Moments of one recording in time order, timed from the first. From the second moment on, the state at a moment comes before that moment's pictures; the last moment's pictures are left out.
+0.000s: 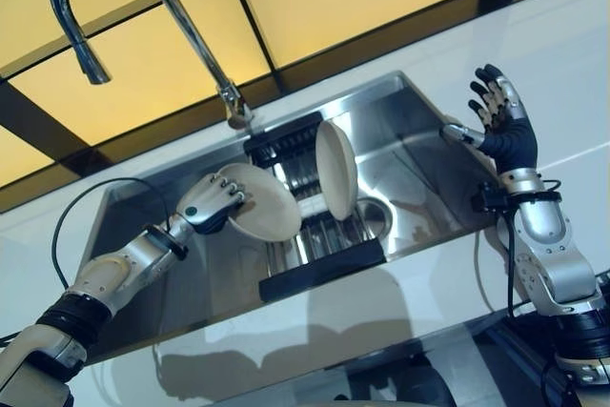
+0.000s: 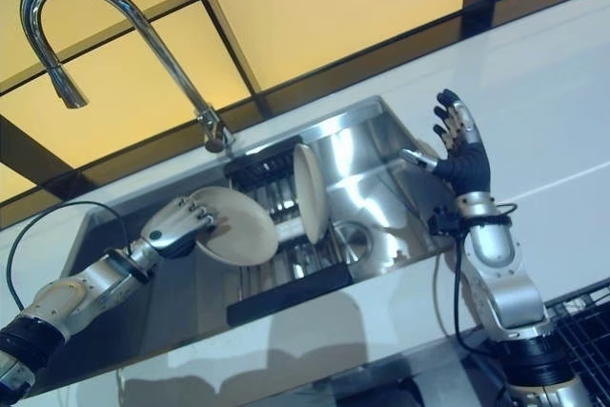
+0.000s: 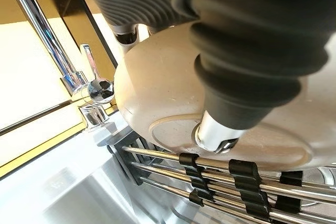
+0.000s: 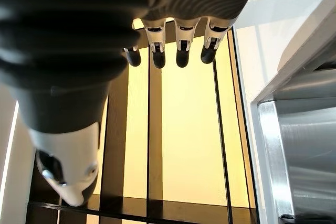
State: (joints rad) left arm -0.34 0.90 -0.46 0.36 0.97 -0.36 0.49; right arm -0.25 -0.64 0.00 -0.19 0.42 -0.05 -0.18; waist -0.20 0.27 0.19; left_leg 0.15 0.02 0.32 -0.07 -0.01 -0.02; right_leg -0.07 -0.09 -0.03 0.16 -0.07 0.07
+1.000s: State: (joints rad) left arm -0.11 0.83 -0.10 0.29 0.68 -0.34 0.59; right arm -0.07 -0.59 -0.04 -0.11 0.38 -0.08 -0.18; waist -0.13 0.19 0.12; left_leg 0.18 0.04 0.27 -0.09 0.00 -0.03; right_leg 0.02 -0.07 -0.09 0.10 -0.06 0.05
